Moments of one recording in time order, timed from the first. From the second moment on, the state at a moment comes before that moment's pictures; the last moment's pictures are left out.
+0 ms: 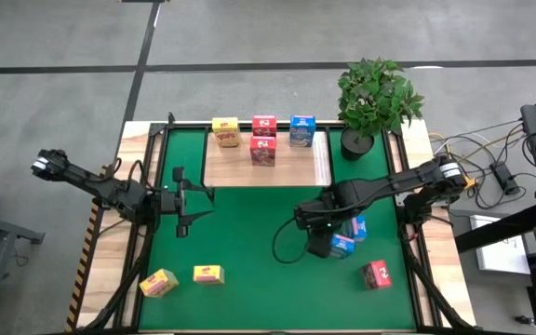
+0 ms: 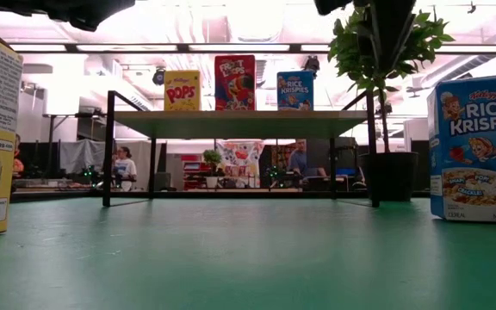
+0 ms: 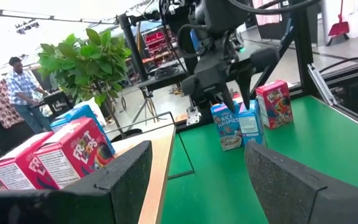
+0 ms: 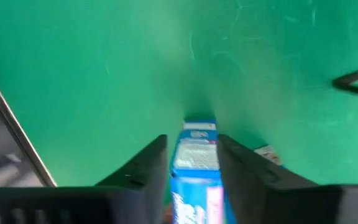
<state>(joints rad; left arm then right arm) -0.39 0.57 0.40 0.19 -0.47 0.32 0.23 1.70 1.58 -1.26 -0.10 0.62</state>
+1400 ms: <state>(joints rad) -0.39 0.57 0.40 0.19 -0.46 0.27 0.56 1.49 1.13 -1.03 0.23 0.75</state>
